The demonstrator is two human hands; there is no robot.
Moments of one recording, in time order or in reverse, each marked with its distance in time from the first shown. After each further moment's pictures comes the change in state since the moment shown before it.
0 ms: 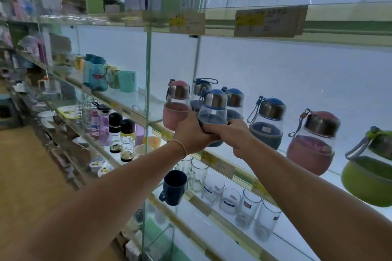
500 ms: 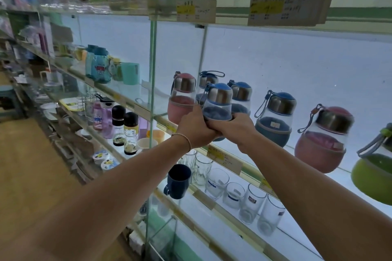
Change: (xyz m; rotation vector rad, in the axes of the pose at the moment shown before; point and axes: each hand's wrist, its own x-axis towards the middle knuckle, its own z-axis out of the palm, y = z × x) left_hand 0.005 -0.007 -0.002 0.118 -0.020 -0.008; right_hand 0.000 -0.001 0.009 -0.245 0.044 -0.012
